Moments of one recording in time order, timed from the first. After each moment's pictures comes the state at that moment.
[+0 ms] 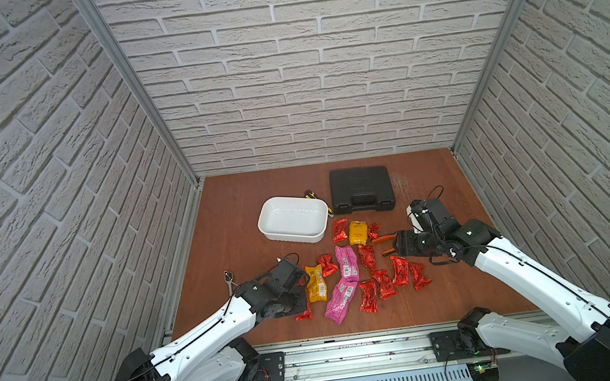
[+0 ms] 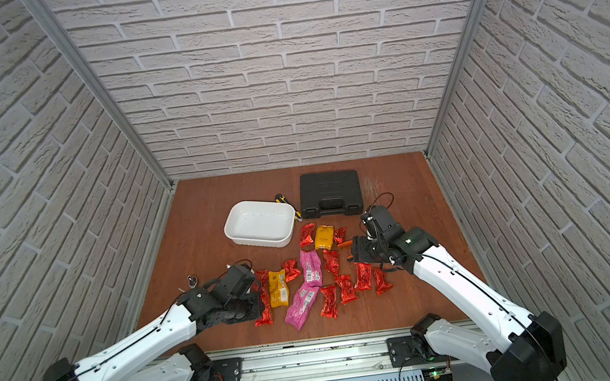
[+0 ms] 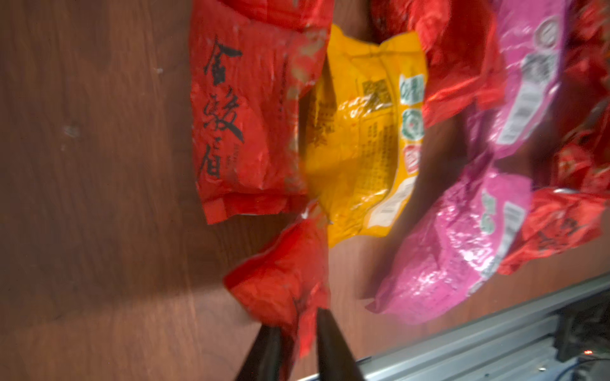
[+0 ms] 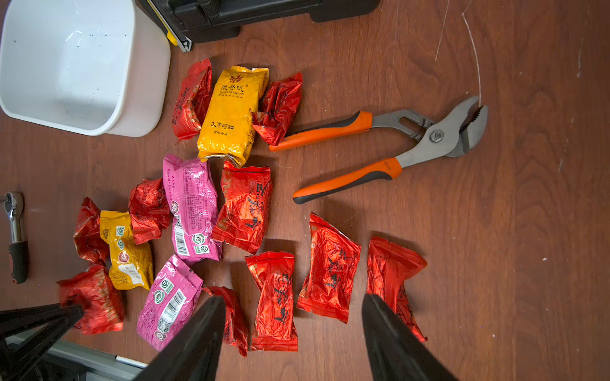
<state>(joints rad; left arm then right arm) -0.81 1.02 0.57 -0.73 0.04 -0.81 0.41 1.06 0.92 -0.89 0.02 0.56</state>
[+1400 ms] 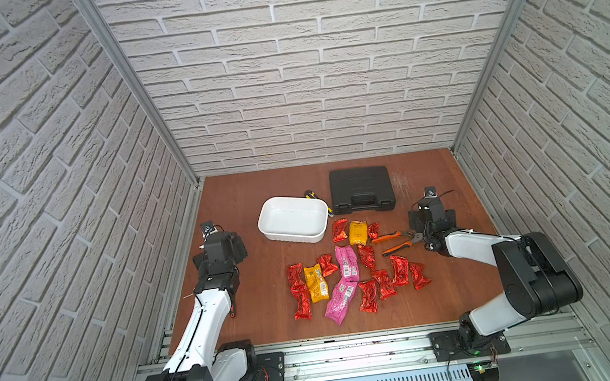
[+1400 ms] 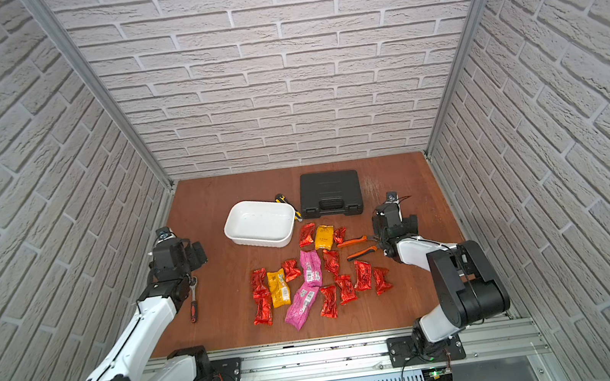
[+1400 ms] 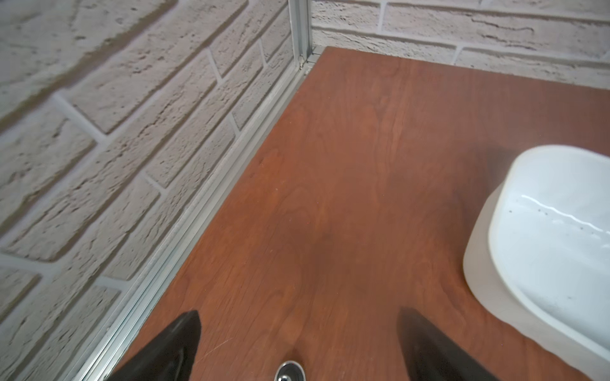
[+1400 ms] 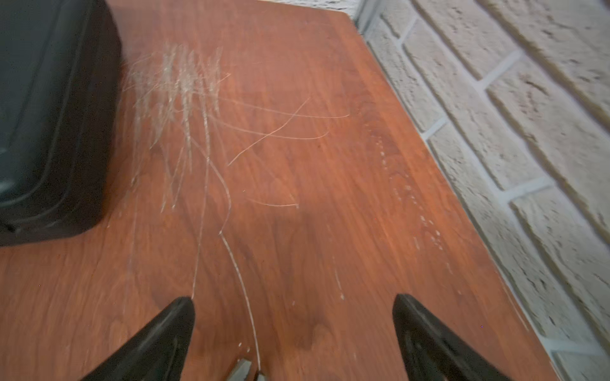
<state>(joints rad) 0.01 1.04 0.52 -0.10 -0.37 -0.14 0.09 1.52 0.59 0.24 0.48 0.07</state>
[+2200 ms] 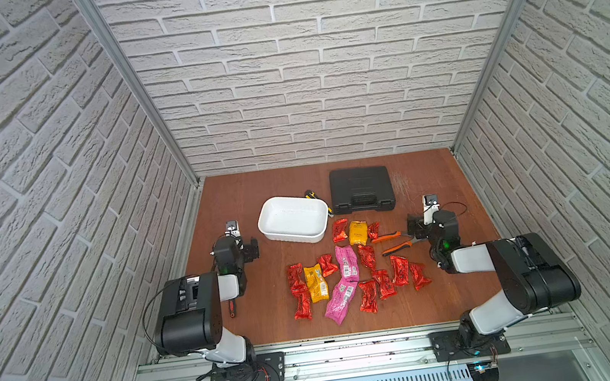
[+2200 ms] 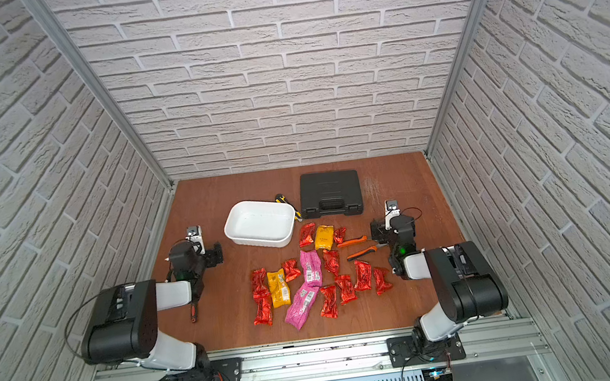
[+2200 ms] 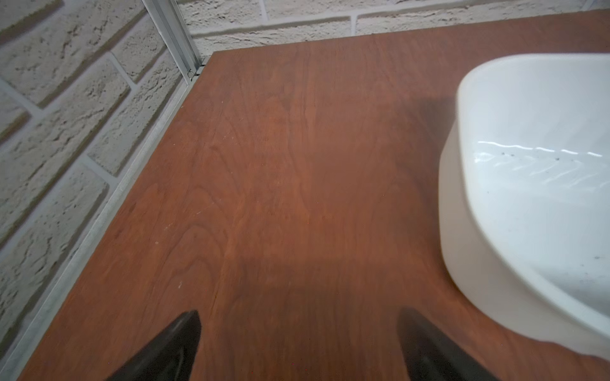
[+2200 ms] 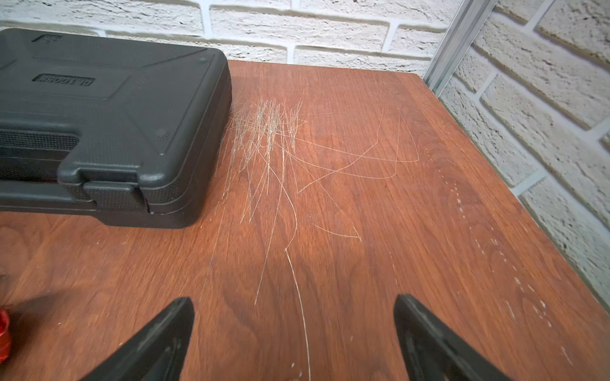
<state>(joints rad) 0.06 1.55 0.40 0.66 -0.08 0.11 0.02 1.54 0.38 0.70 0.18 -0.02</state>
